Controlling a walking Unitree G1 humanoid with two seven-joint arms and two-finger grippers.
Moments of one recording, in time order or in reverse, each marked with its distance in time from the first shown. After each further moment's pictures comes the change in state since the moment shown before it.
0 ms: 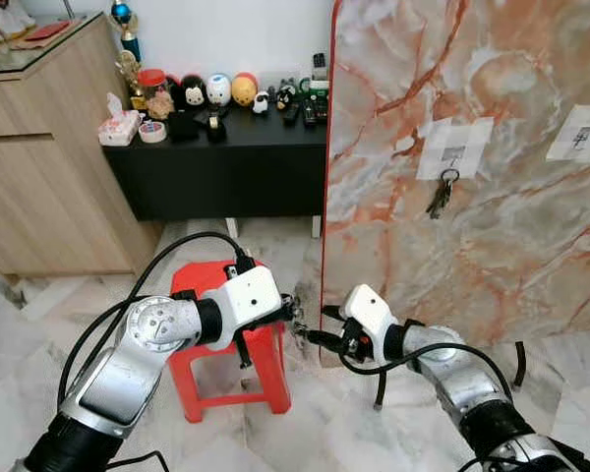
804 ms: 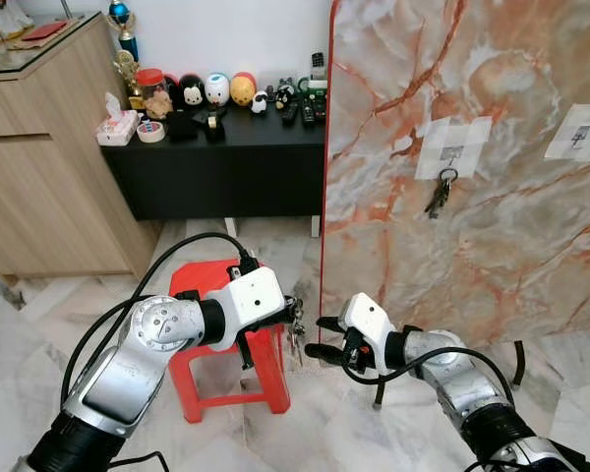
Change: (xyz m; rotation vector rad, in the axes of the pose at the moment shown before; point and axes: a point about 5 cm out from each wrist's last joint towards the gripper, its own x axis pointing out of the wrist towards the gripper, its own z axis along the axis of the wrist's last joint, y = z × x) left arm 0.002 -0.001 0.002 -0.001 0.005 -0.013; right arm -0.001 0.003 -0.005 0.005 0.008 0.037
